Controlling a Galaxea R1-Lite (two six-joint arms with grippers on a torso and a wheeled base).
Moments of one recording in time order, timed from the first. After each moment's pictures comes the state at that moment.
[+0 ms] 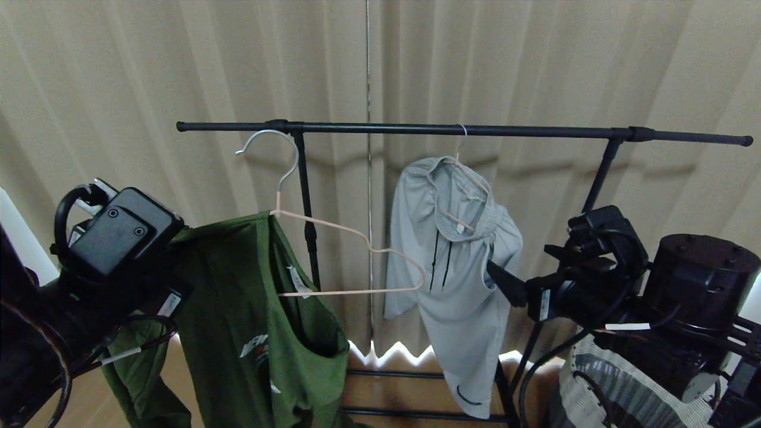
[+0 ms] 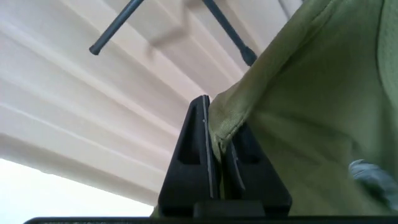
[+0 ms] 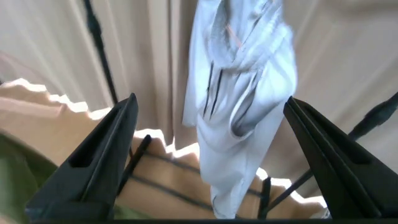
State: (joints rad) left arm -0.36 1.30 -0.46 -0.73 0.26 0.69; right arm 0.55 1.65 -0.44 -1.01 -0.25 0.02
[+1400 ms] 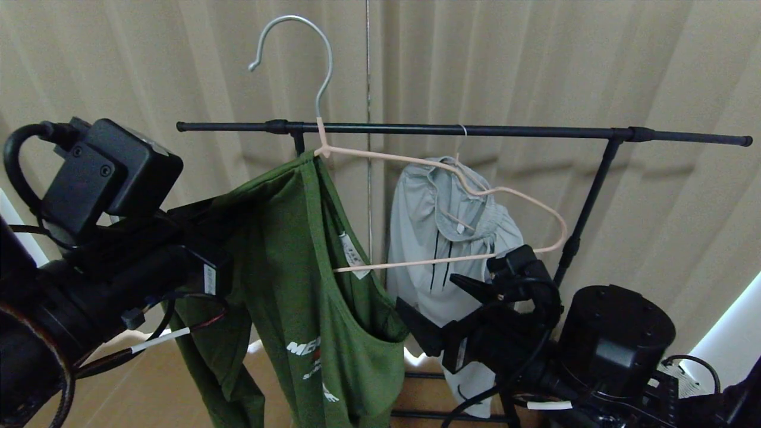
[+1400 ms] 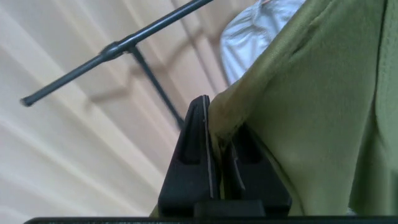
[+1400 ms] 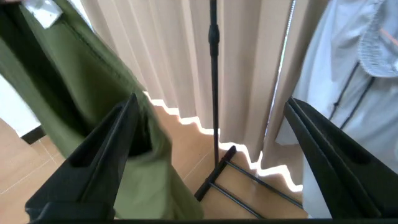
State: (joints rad) left arm -0.59 1.30 -0.58 -0.74 0.20 0.43; right arm 0.84 1.87 -0.47 -1.29 -0.22 0.18
